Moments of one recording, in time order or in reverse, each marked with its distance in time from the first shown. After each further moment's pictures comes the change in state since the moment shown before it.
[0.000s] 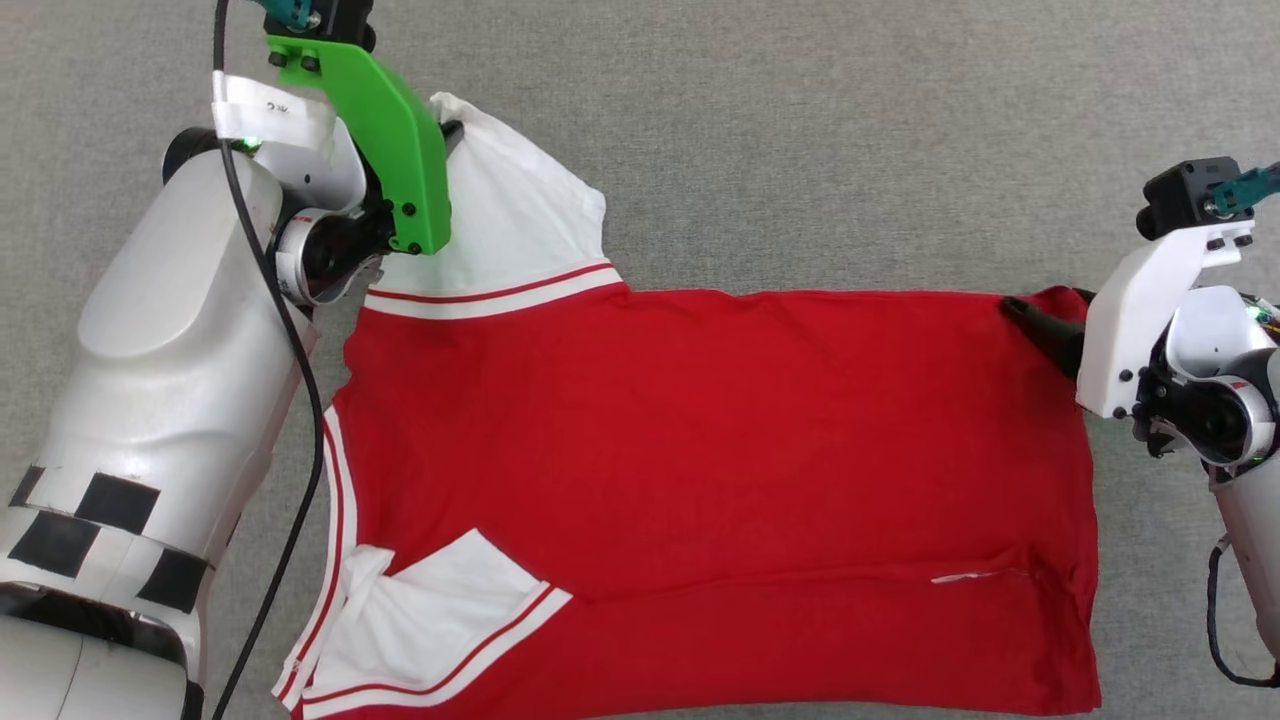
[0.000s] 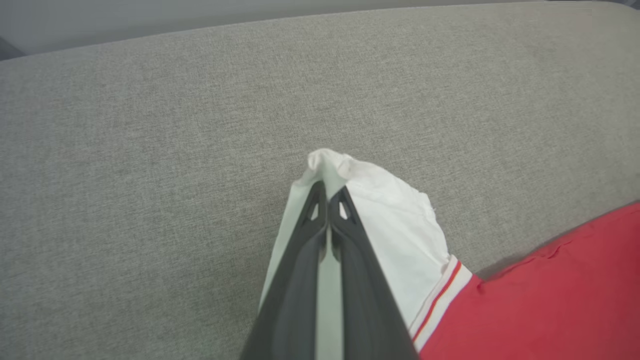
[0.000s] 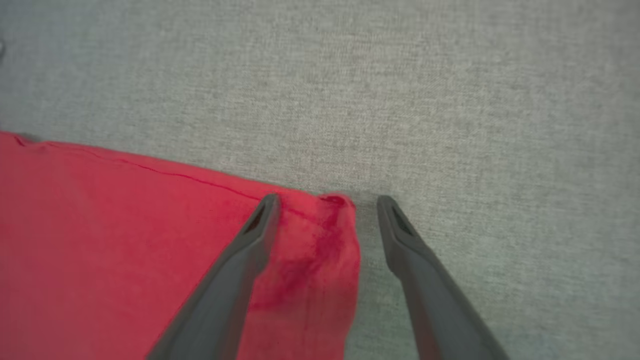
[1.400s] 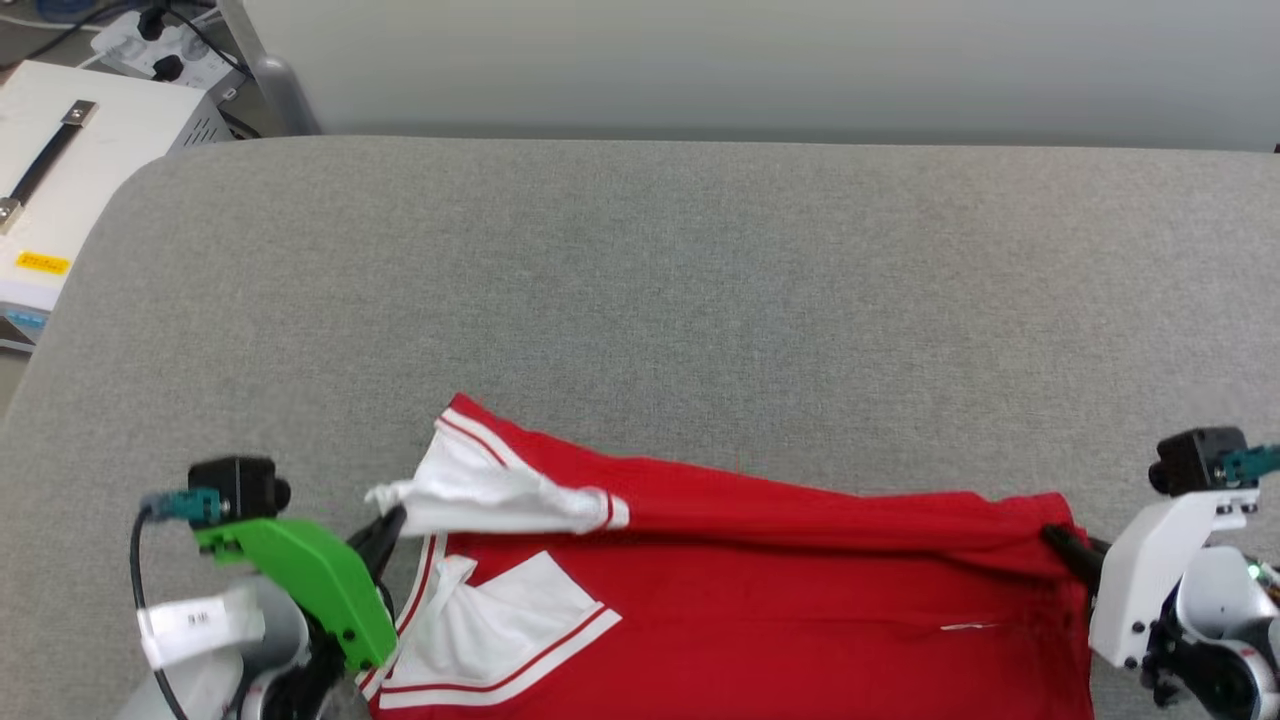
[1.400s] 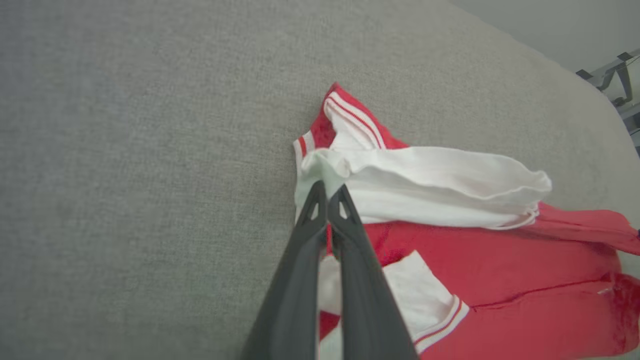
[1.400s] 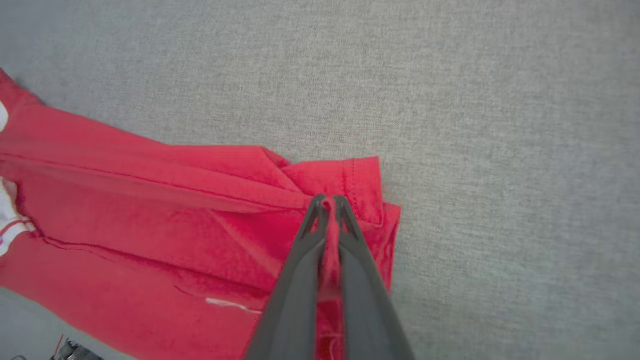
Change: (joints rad) left arm 0.862 0.179 0.173 -0.581 -0.170 0.239 -0.250; right arm 0.456 0.003 -0.104 -0.184 0.012 0.000 -0.103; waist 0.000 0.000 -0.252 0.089
